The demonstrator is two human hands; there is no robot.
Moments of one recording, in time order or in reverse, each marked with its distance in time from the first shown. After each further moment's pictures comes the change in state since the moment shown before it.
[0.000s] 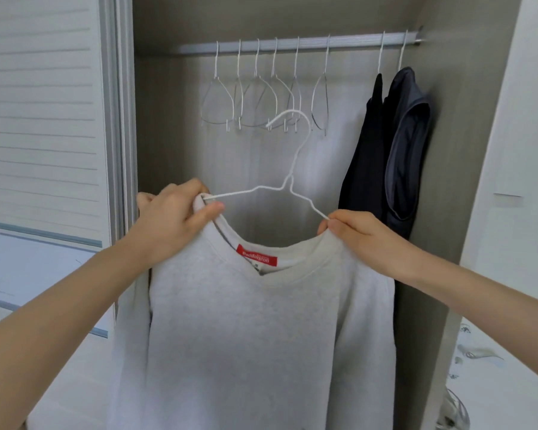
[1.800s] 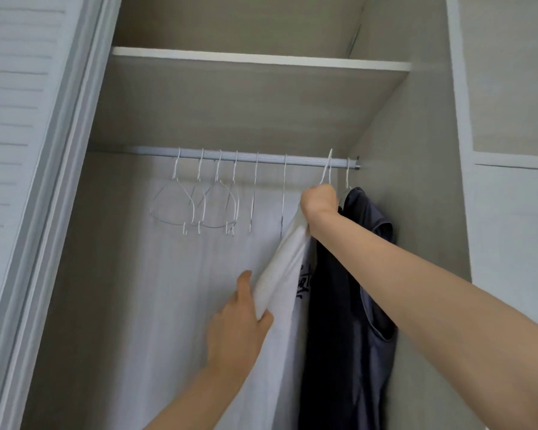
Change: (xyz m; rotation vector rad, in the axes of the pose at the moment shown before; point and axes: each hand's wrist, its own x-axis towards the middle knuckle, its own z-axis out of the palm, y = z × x) left_hand 0.095 0.072 0.135 -0.247 0.128 -0.113; right_hand 0.235 -0.051 -0.083 0.089 0.827 0.372
